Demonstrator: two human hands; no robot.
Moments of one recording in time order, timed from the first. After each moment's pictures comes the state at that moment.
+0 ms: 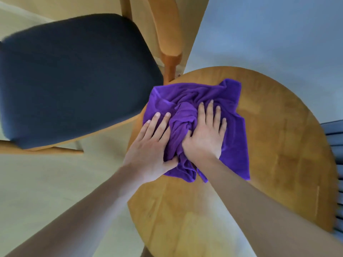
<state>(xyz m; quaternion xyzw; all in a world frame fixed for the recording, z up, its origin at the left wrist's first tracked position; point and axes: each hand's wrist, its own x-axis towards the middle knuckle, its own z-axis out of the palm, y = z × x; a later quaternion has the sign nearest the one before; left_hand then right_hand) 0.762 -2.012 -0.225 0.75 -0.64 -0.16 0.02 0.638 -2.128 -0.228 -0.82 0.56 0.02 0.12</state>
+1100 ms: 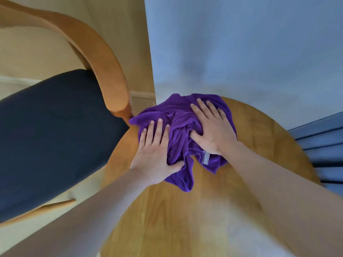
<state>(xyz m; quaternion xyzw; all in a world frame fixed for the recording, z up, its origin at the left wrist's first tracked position) 0.735 -2.147 -0.226 0.74 -0.65 -0.19 0.02 0.561 -2.300 -0.222 -0.89 0.44 0.07 0.13</state>
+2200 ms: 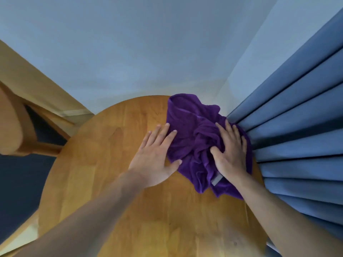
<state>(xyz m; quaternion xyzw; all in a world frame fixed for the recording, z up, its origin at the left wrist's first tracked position) 0.577 -2.244 -0.208 0.61 -0.77 -0.21 0.03 0.331 -2.286 -0.215 -0.67 0.70 -0.09 0.25</state>
